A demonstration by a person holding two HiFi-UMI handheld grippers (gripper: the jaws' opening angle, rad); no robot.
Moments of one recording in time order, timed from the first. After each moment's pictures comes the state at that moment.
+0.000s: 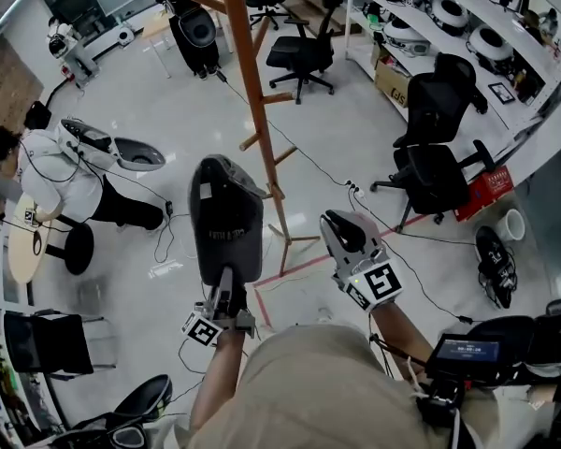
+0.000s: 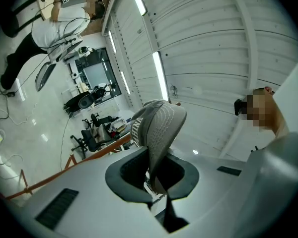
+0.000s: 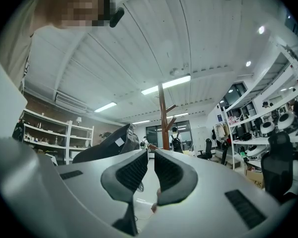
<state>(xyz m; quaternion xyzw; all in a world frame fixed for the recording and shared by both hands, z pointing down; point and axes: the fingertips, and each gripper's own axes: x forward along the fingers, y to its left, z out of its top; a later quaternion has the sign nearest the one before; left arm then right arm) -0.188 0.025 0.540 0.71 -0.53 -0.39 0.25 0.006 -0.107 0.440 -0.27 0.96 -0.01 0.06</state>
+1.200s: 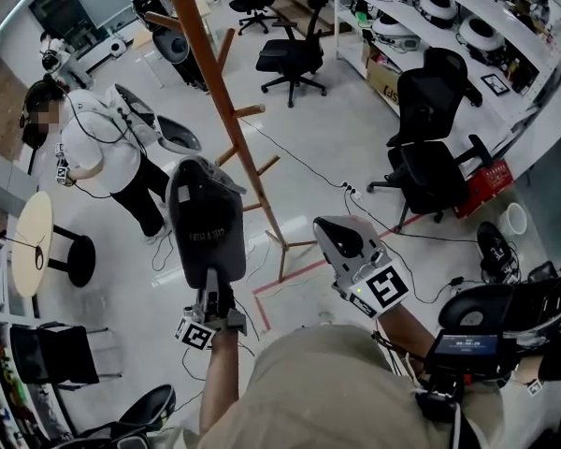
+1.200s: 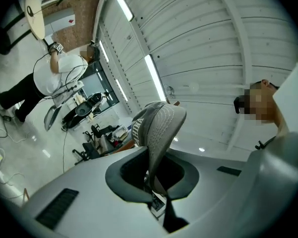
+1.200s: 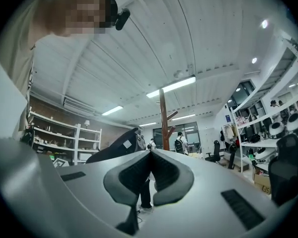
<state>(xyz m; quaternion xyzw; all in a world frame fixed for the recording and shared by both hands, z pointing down) -0.199 -0.001 0.512 0.71 -0.57 -0.38 0.20 0.022 -0.113 0.400 -0.22 0.97 0.00 0.06</state>
